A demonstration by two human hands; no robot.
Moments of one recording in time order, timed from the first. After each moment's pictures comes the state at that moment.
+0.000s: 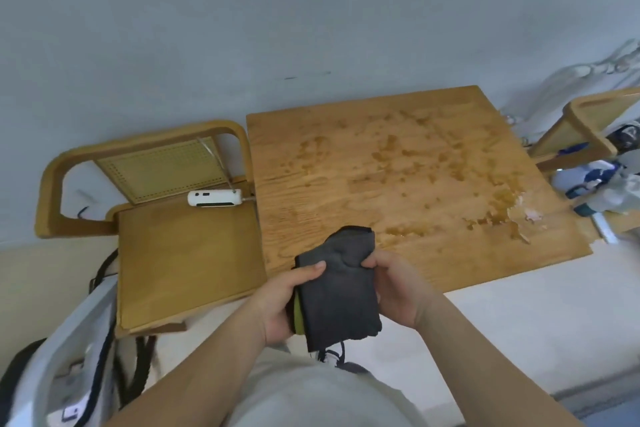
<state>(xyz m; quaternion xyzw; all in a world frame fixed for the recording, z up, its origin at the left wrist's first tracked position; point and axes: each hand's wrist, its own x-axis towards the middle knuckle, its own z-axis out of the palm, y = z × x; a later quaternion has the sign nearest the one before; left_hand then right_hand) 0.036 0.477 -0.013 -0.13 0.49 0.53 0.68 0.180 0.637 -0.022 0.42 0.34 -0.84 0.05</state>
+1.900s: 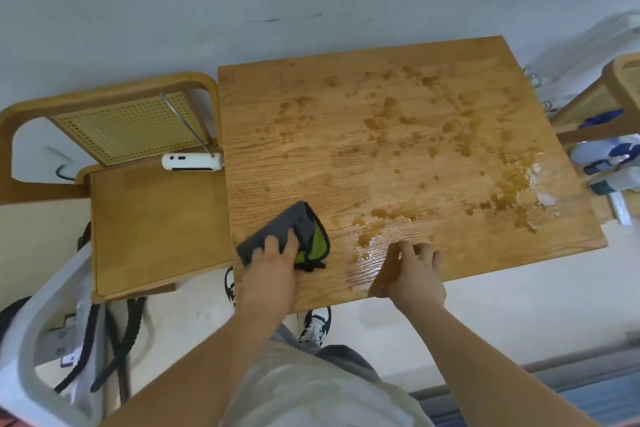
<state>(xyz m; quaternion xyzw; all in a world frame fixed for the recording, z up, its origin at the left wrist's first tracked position) 0.064 0.527 -0.138 0.37 0.90 -0.04 0.23 0.247 0.707 -0.133 0.55 0.78 -0.20 0.22</state>
